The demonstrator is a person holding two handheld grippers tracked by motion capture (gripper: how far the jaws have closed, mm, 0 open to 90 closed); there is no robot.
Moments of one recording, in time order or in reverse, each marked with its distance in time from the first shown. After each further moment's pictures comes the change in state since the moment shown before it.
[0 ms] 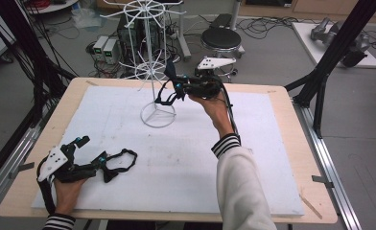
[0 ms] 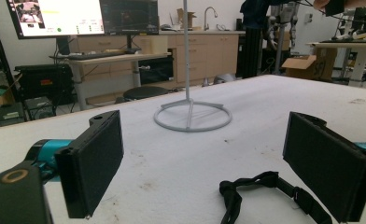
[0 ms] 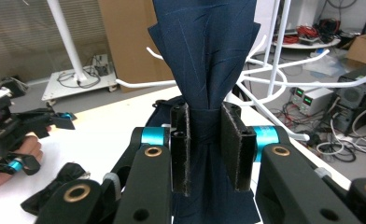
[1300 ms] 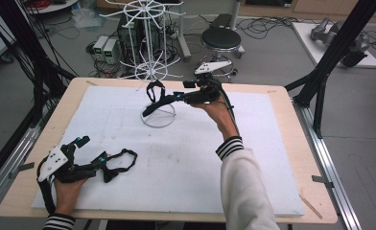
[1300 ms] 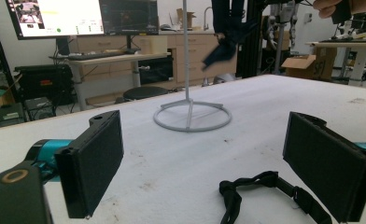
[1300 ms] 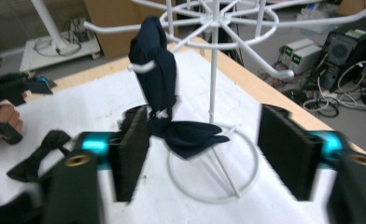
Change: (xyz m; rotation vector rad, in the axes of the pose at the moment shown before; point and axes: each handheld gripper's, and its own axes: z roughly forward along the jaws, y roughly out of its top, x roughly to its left) left arm 0.000 0.000 0.000 0.005 -0.002 0.003; right arm 0.000 -0.011 0.001 0.171 -0.062 0.028
